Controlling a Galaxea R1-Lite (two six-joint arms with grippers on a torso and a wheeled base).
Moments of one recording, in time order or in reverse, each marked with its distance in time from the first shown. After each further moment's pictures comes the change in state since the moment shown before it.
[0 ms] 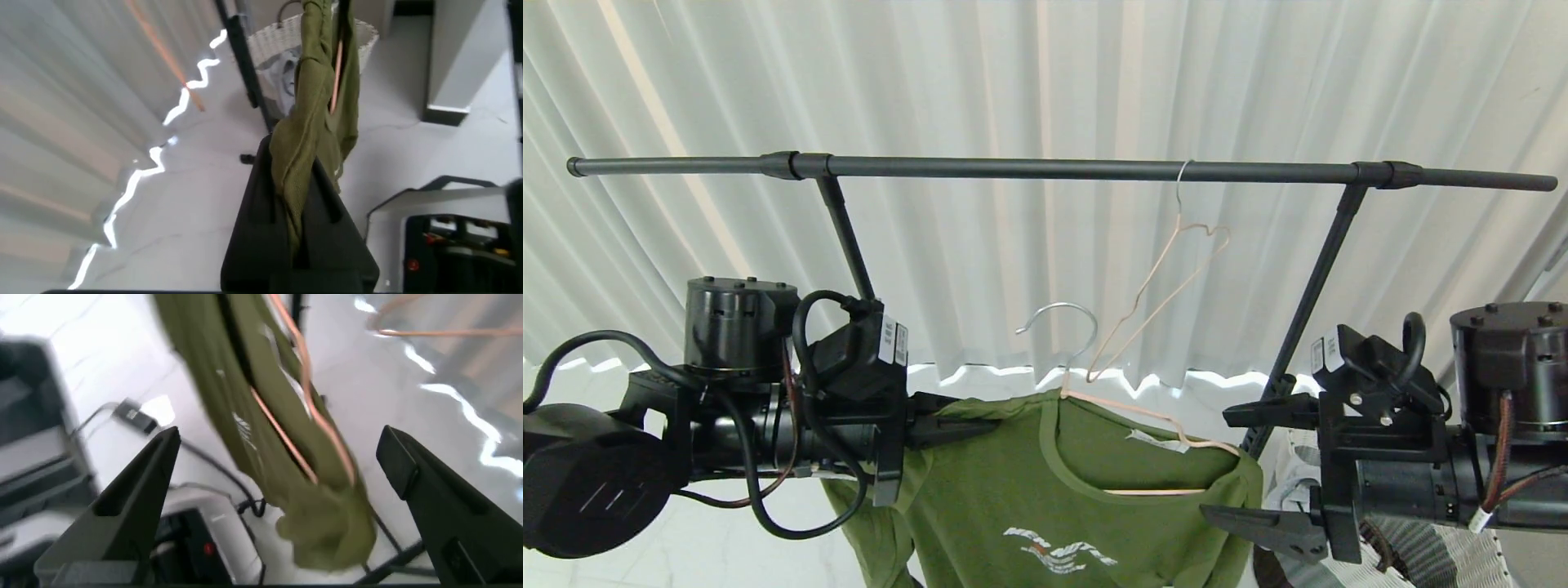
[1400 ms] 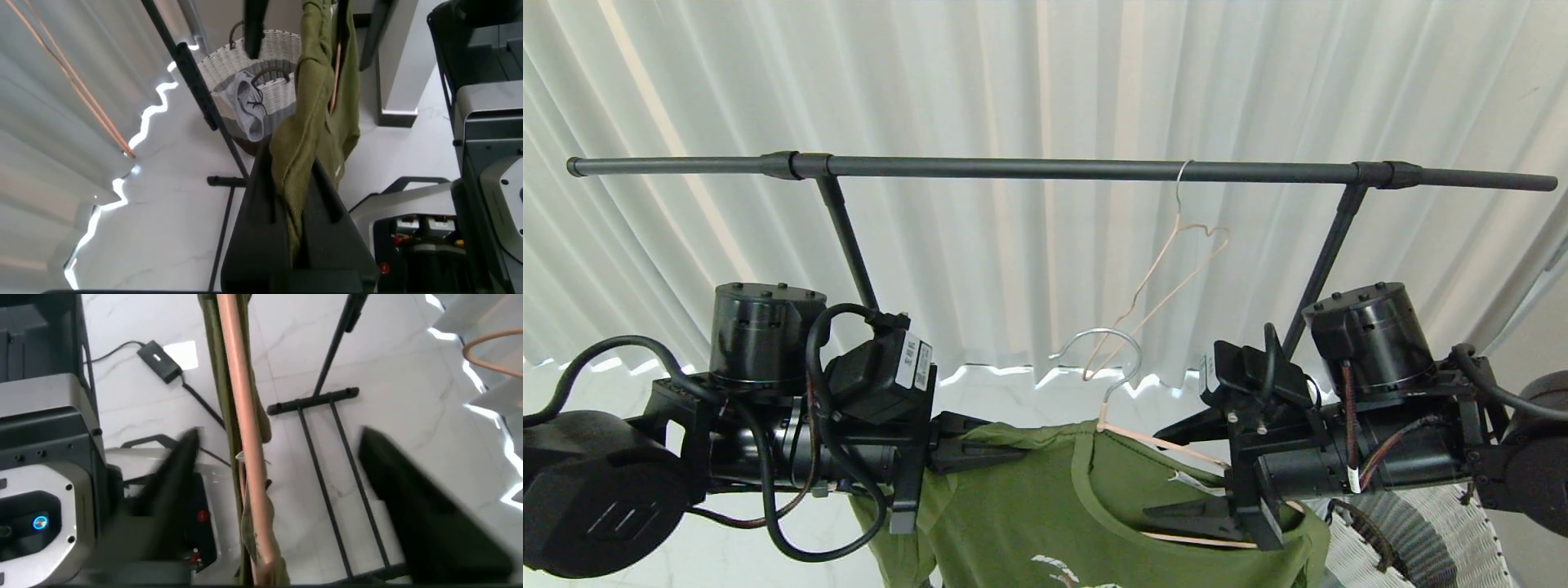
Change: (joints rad) left arm -0.097 -0.001 -0.001 0.000 -0.037 -0.006; right arm 0.084 0.203 -0.239 0.214 0.027 -0.190
